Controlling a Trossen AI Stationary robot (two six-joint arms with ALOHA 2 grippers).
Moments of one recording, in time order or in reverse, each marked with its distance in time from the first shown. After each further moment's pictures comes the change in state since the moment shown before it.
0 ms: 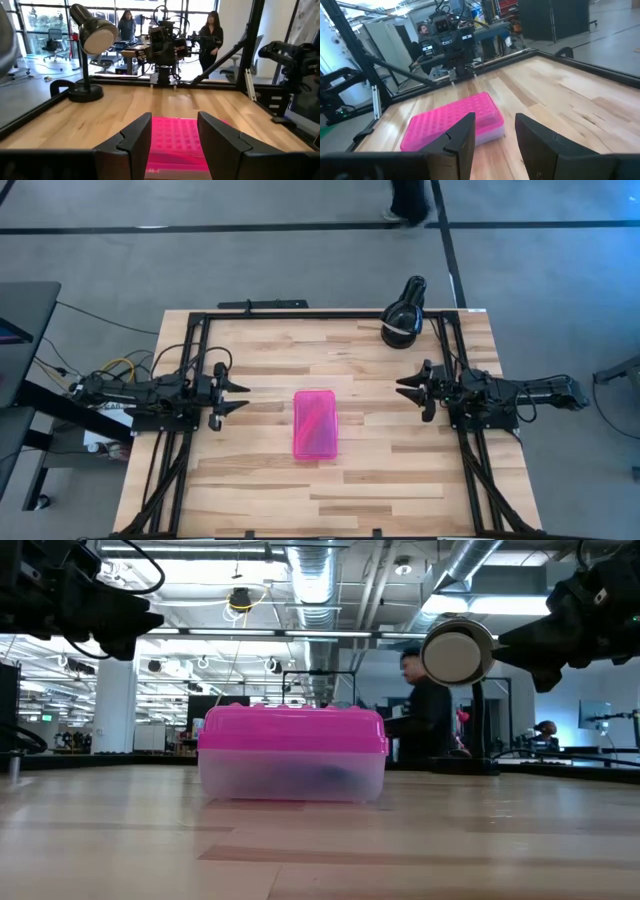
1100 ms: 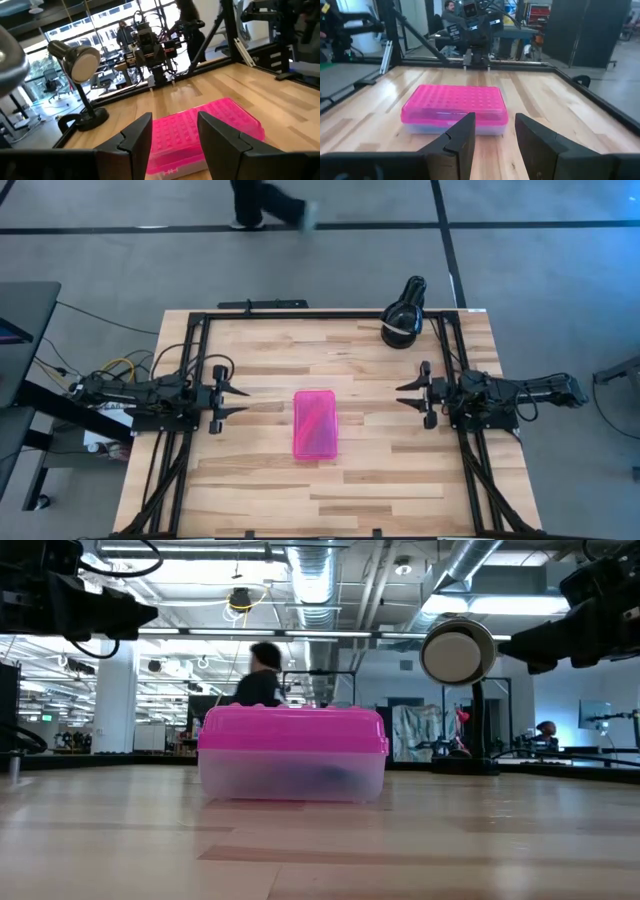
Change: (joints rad) left arm -0.001 0.000 0.000 -0.016 0.081 0.349; right arm 0.035 0.000 0.000 -0.016 -0.088 -0.347
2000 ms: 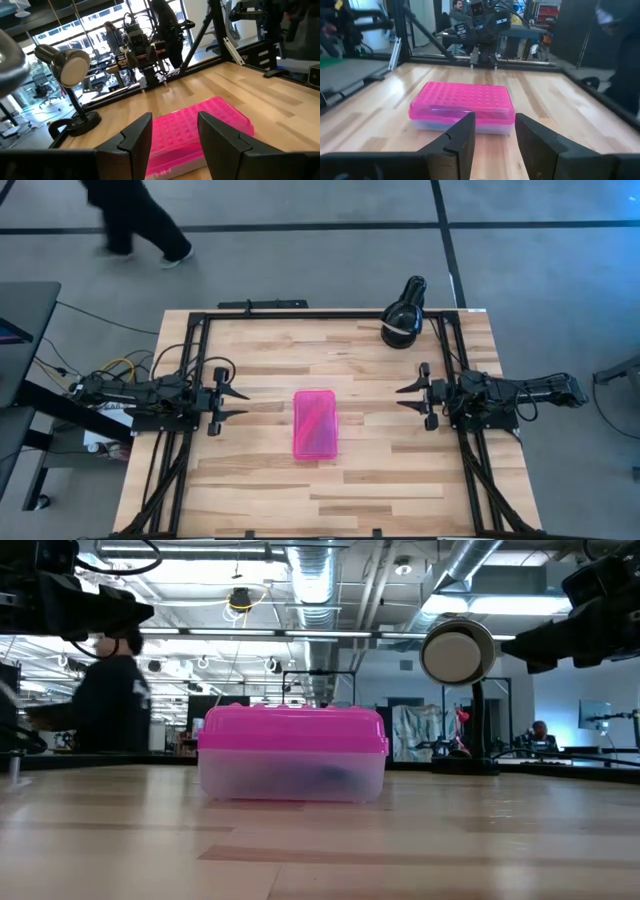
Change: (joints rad) left arm 0.000 0.000 0.000 -0.010 0.051 0.020; right arm -0.001 0.000 0.000 -0.009 -0.041 -0.016
